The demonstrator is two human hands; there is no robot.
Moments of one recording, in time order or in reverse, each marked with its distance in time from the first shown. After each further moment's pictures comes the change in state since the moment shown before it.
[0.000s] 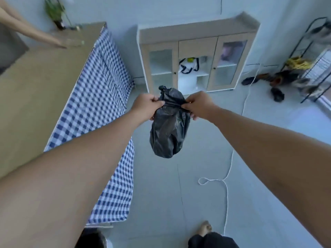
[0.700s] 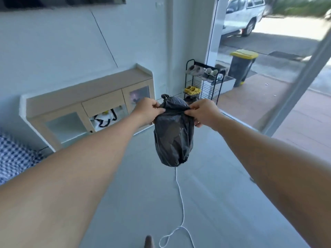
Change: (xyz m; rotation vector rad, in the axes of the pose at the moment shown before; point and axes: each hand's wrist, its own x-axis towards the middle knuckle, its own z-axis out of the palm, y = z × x) left_hand 0.182 0.339 0.225 0.129 -0.419 0.549; right_hand 0.035 0.155 -0.346 0.150 0.554 0.267
